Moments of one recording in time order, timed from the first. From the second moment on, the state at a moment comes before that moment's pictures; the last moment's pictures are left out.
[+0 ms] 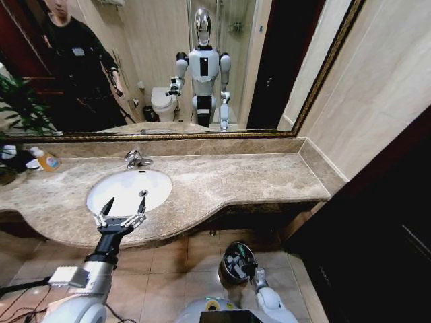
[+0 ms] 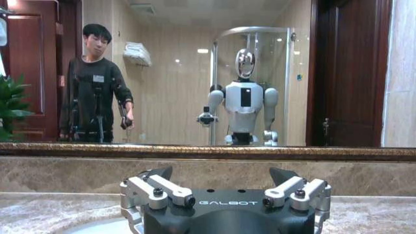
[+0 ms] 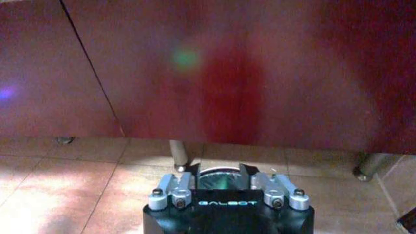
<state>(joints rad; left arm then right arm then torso) 1.84 -1.36 -0.82 -2.47 -0.37 0.04 0.05 -1.28 1.46 0.40 1.02 0.10 0.20 -0.06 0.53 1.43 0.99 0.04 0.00</state>
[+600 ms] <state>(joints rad) 1.84 -1.36 -0.82 -2.47 -0.37 0.04 0.05 -1.32 1.45 0.40 1.10 0.13 0.20 -0.05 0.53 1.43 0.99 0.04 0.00</state>
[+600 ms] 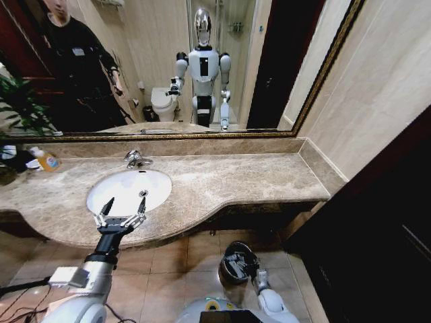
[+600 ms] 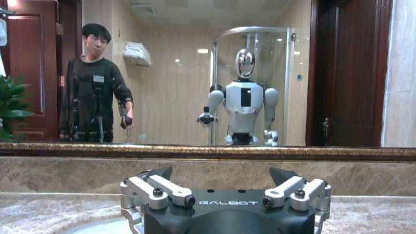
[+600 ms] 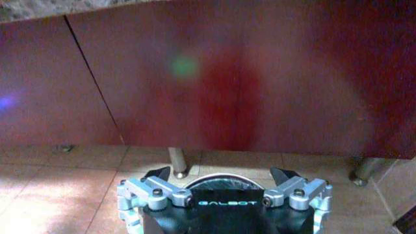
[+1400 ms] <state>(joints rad) 1.84 -1.36 -0.82 -2.47 -0.37 0.04 0.05 -1.58 1.34 0.51 1.77 0.37 0.00 -0.04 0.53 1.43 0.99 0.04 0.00</state>
